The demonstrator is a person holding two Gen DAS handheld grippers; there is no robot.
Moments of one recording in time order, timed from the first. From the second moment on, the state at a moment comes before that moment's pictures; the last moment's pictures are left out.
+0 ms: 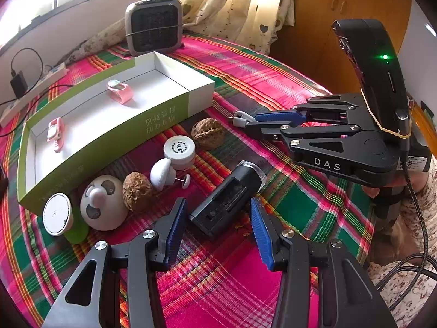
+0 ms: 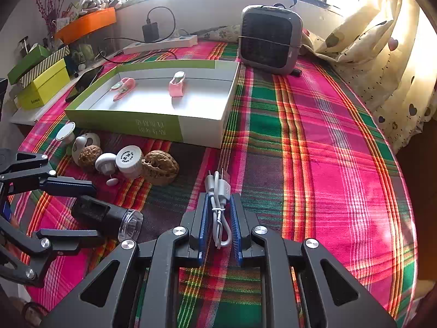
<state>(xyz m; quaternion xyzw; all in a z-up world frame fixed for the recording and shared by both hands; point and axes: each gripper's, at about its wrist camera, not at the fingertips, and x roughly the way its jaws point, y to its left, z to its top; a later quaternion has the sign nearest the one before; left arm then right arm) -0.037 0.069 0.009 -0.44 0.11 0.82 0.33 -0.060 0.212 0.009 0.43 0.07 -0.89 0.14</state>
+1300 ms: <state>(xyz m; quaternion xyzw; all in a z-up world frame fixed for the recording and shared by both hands) -0.048 0.093 0.008 -0.43 0.10 0.84 0.32 -0.053 0.224 0.009 0.43 0.06 -0.89 0.13</state>
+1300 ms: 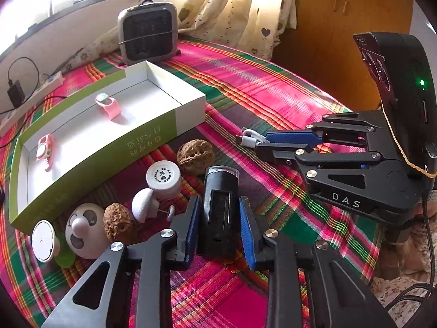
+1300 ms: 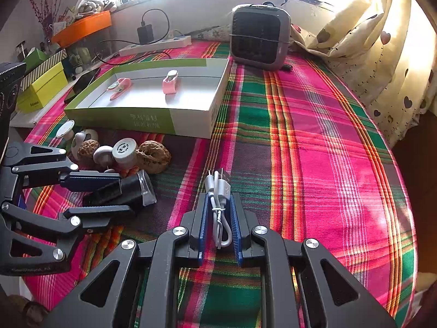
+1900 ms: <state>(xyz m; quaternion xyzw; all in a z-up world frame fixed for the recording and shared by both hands) -0.047 0.092 0.008 -0.43 0.10 0.84 0.30 -0.052 0.223 0.009 0.43 0.06 -0.89 0.12</state>
